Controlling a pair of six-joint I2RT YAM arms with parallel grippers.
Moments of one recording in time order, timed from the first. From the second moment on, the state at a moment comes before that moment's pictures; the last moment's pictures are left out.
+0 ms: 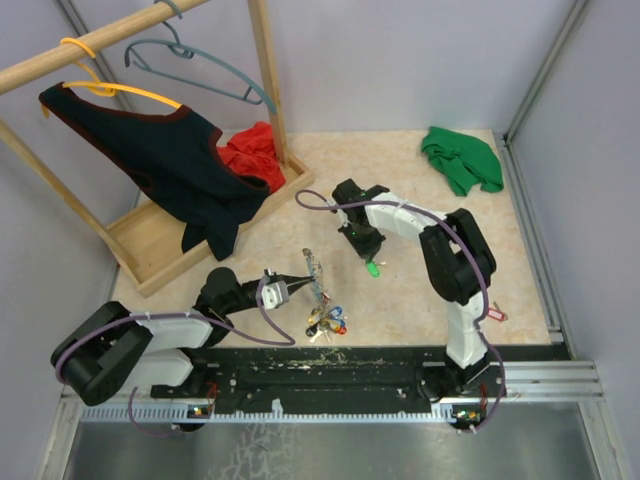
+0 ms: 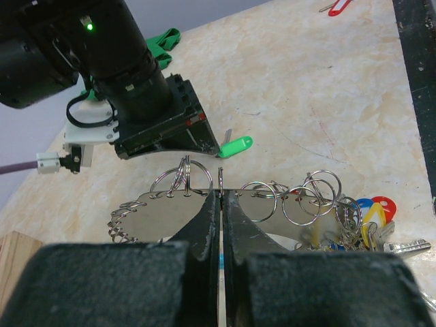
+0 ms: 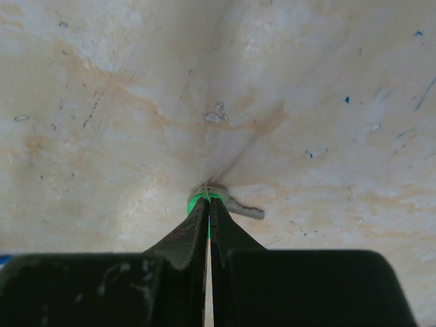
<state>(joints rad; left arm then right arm) -0.70 1.26 0.16 1.12 0.61 0.43 0.61 1.96 1.44 -0.87 0.10 0.00</state>
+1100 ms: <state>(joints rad) -0.70 1.26 0.17 1.12 0.61 0.43 0.63 1.51 0.80 -0.16 0.14 0.12</state>
